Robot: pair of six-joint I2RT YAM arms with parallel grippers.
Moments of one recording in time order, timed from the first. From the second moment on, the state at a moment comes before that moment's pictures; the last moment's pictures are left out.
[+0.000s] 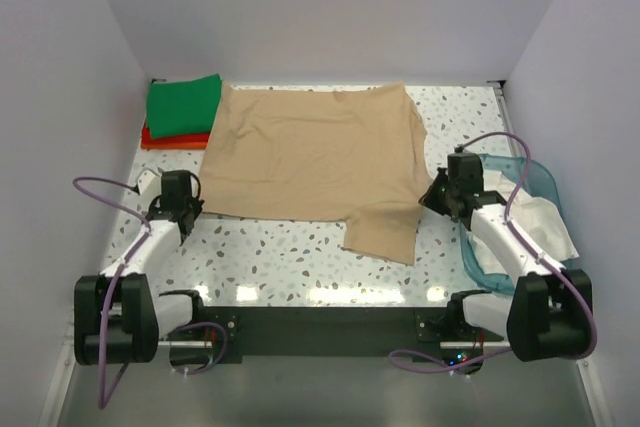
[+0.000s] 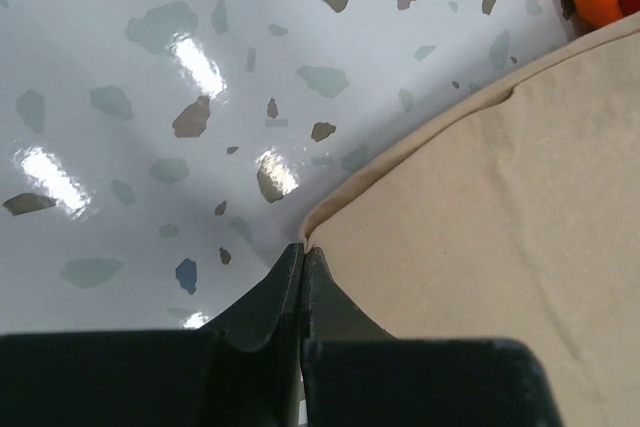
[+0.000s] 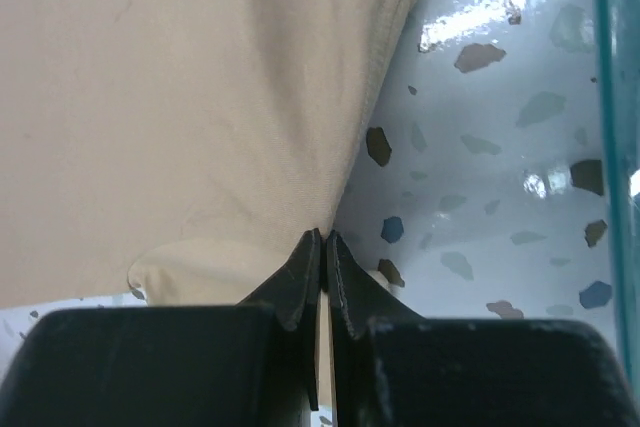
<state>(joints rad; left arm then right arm) 0.05 1.18 0.50 -0.17 -0.38 -0.89 0.11 1.21 0.70 -0.35 -0.01 0.60</state>
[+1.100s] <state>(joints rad) 0.05 0.79 0.44 -0.46 -0.36 -0.94 0.10 0.98 0.71 -0.66 0.02 0.56</state>
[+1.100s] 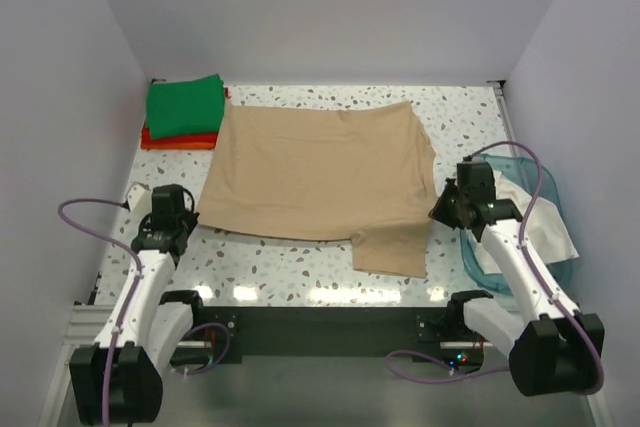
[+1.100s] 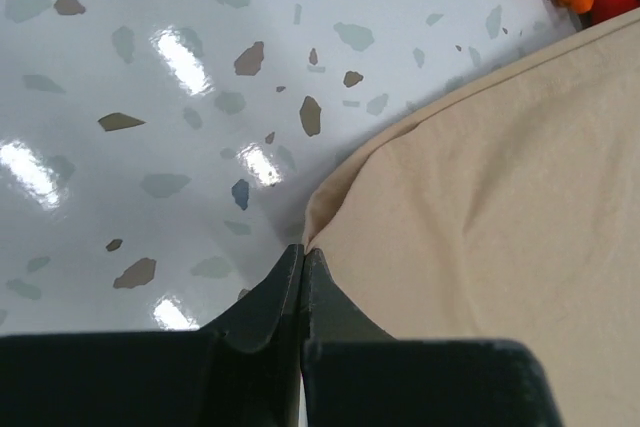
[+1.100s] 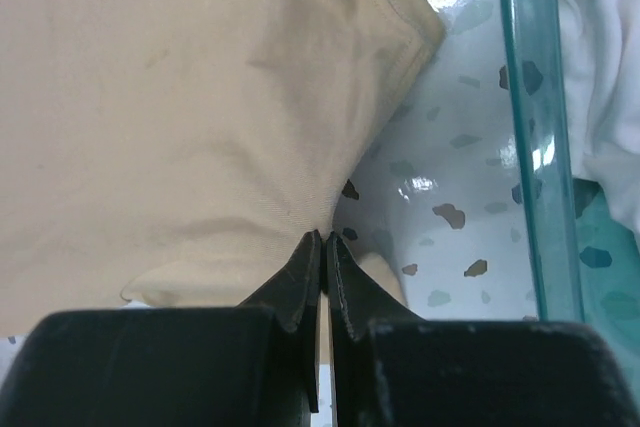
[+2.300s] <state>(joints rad) 0.02 1.63 1.02 -0.27 -0.28 -0.85 -0.01 1.64 1.13 -0.48 -0.10 0.57</state>
